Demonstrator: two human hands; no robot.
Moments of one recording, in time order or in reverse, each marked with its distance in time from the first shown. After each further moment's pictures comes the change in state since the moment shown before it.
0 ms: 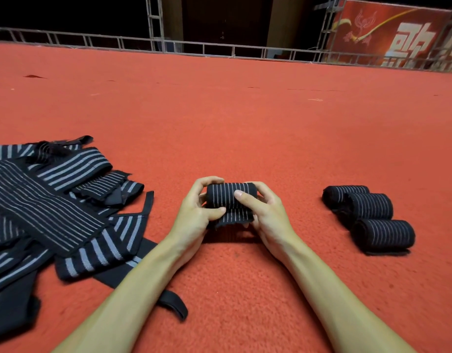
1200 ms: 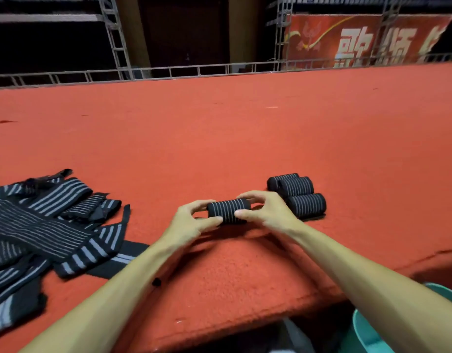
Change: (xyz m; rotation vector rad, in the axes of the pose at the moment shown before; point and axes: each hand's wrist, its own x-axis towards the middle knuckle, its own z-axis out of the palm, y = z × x) left_hand -0.041 0.013 0.055 0.465 -0.072 -0.138; right_hand -0.063 -0.049 -0.091 -0.665 0.021 -0.053
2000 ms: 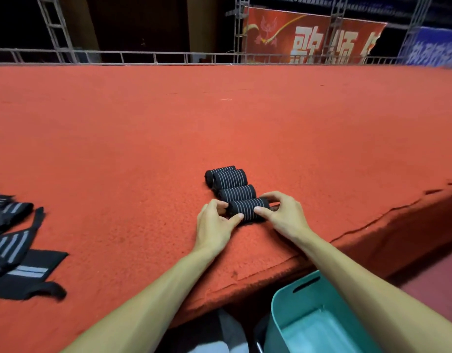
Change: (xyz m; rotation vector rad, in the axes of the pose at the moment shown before) left_hand 0.012 0.002 0.194 0.302 0.118 0.133; right_hand -0.070 0.070 -0.131 -0.357 0.369 0.170
